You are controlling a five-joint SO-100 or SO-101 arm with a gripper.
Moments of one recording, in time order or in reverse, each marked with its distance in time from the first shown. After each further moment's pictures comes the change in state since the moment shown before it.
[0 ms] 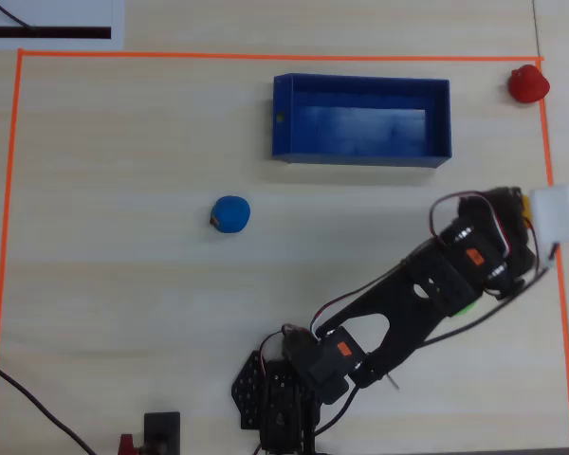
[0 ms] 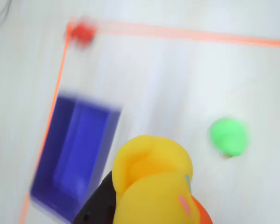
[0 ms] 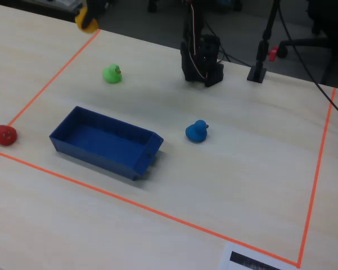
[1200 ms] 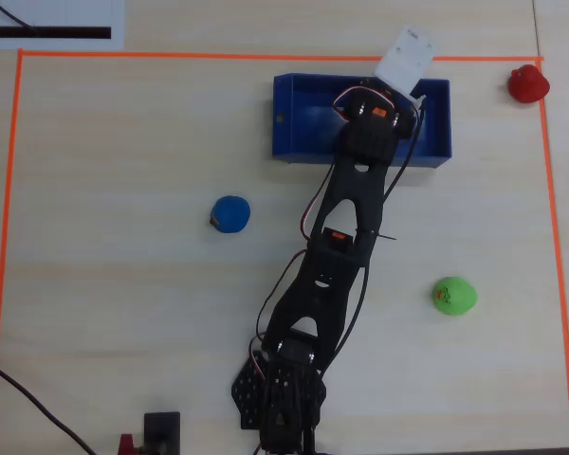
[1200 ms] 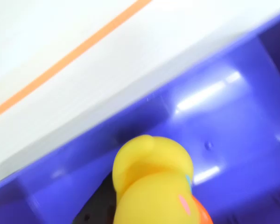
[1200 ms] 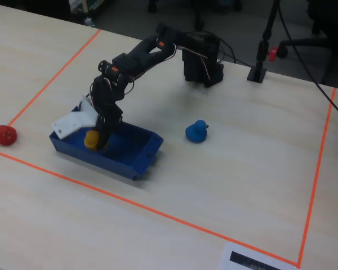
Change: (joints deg) arm -27.7 -53.1 -18.5 -26.0 -13.6
